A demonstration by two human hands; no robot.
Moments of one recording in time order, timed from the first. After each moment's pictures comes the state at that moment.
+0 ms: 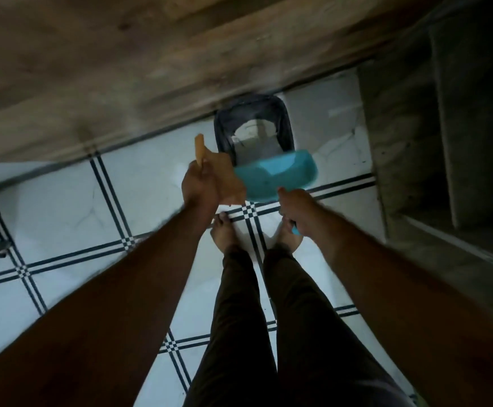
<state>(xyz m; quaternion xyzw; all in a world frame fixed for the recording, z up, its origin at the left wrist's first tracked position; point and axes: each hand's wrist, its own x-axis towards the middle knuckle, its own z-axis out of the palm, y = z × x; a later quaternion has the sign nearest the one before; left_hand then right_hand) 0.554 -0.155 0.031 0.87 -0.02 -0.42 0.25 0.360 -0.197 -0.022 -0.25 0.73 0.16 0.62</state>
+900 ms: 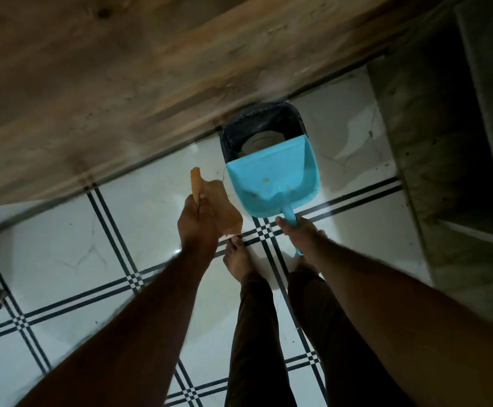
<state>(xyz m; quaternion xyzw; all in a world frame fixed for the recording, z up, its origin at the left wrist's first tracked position) 0.589 -0.093 -0.050 0.83 -0.03 -0.43 0.36 0.350 -0.118 -0.218 -0.39 0.72 0.21 0.54</state>
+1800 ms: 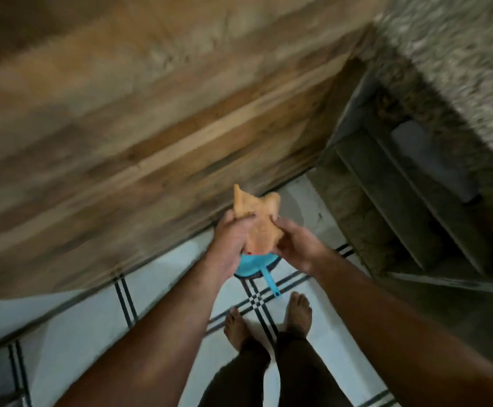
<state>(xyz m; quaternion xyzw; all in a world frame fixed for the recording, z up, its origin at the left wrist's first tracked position) 0.495 -0.211 0.223 0.68 -0.12 -0.60 0.40 0.334 -0.243 0.178 -0.19 0.46 -0.21 0.84</state>
